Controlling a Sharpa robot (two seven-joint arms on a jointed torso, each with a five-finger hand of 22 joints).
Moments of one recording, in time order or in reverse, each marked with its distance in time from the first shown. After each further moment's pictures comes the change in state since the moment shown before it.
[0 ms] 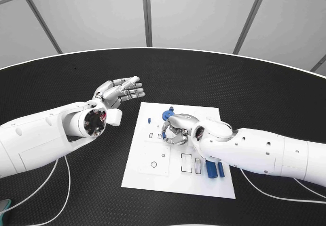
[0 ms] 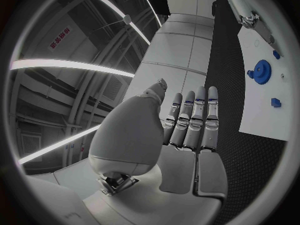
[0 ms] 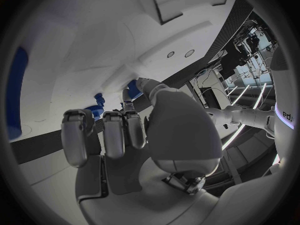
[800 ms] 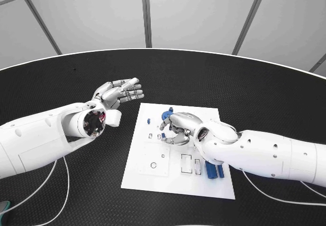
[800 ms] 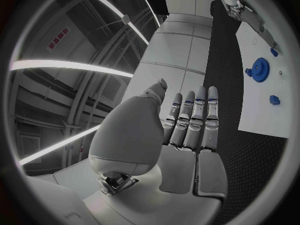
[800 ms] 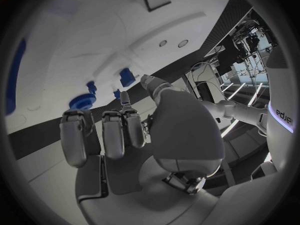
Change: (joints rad) left arm 0.000 0.003 0.000 -0.012 -0.017 0.005 -0.024; left_hand 0.005 -0.005 0.008 -0.003 0.000 0.004 0.004 -0.004 -0.001 0.004 -0.004 -0.004 0.000 0.015 -0.001 0.000 0.005 0.012 0.013 -0.003 0.006 -0.001; right arm 0.000 -0.057 0.000 0.077 0.008 -0.131 0.064; right_hand -0.036 -0.037 -0.035 0.010 -0.059 -0.041 0.012 -0.034 -0.026 0.002 0.015 -0.028 0.000 0.000 0.014 0.000 0.001 0.000 0.000 0.014 0.000 0.000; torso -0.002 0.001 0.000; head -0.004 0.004
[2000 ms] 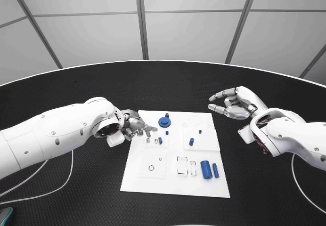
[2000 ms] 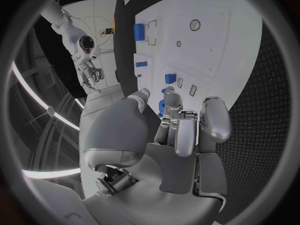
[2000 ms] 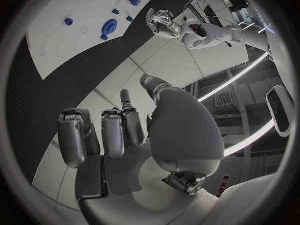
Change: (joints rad) left arm 0.008 0.151 0.001 -0.105 -0.816 0.367 -0.864; left_hand -0.334 -0.015 0.031 0.092 -0.005 0.064 -0.107 0.278 0.409 0.239 -0.172 0.916 0.835 0.561 -0.192 1.248 1.091 -0.073 0.585 -0.226 1.025 0.992; right arm 0.084 -0.414 0.000 0.152 0.726 -0.209 0.286; right_hand 0.007 0.007 -0.015 0.010 0.039 0.043 -0.017 0.032 0.015 -0.015 -0.007 -0.081 0.000 0.000 -0.007 -0.060 0.000 0.000 0.000 0.000 -0.041 0.000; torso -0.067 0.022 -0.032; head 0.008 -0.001
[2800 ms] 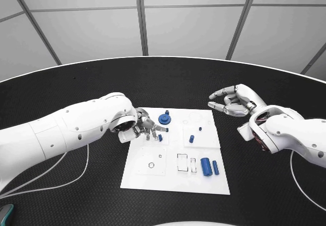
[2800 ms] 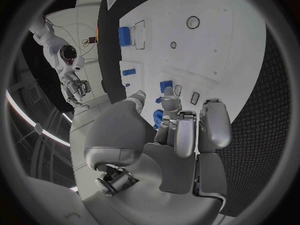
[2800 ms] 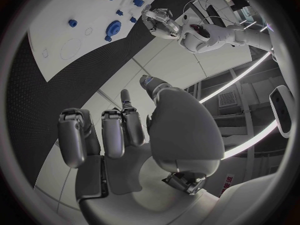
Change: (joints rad) left arm 0.001 0.133 0.000 -0.070 -0.083 0.034 -0.138; left_hand -0.056 0.005 -0.078 0.001 -0.007 -0.021 -0.014 0.063 0.096 0.016 -0.005 0.061 0.044 -0.003 -0.010 0.015 0.000 -0.016 0.019 -0.009 0.029 0.058; right arm 0.000 0.012 0.000 -0.014 0.001 0.004 -0.029; right_hand 0.004 0.004 0.000 0.000 0.011 0.000 0.000 0.000 0.000 -0.004 -0.004 -0.004 0.000 0.000 0.000 0.000 0.000 0.000 0.000 0.000 -0.004 0.000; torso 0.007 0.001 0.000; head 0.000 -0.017
